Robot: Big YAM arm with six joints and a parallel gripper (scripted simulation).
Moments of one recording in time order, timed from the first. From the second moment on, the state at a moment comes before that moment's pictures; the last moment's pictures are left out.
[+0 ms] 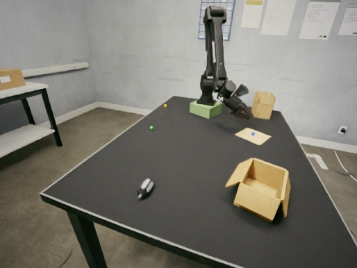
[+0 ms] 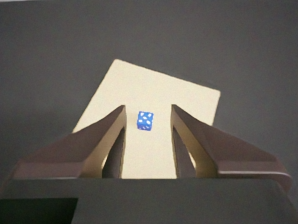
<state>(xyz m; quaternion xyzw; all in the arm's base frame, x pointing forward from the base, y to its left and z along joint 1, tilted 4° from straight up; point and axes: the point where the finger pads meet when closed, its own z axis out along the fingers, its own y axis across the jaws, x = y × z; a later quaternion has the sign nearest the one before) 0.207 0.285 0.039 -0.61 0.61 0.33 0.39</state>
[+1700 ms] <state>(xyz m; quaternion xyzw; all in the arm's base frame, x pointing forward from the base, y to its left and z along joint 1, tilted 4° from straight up) 0.206 0.333 0.074 -0.69 0.72 -0.03 0.02</state>
